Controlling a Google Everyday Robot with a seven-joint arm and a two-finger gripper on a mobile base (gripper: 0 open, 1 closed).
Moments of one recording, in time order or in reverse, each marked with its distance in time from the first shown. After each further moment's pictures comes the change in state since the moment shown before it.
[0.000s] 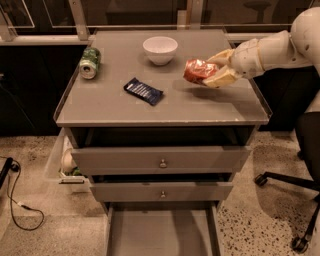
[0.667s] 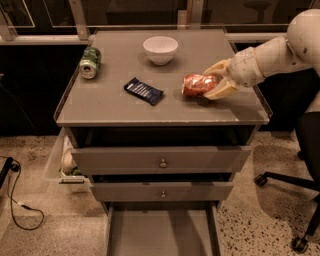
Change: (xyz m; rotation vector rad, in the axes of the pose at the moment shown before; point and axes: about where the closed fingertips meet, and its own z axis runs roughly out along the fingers) arm 0.008 0.043 -0.001 -0.106 0.067 -0.161
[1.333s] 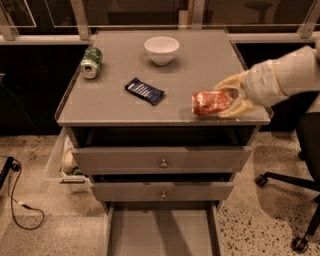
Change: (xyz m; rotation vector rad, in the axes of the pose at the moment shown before) arm -0.034 0.078 -0.047 0.029 0.145 -0.163
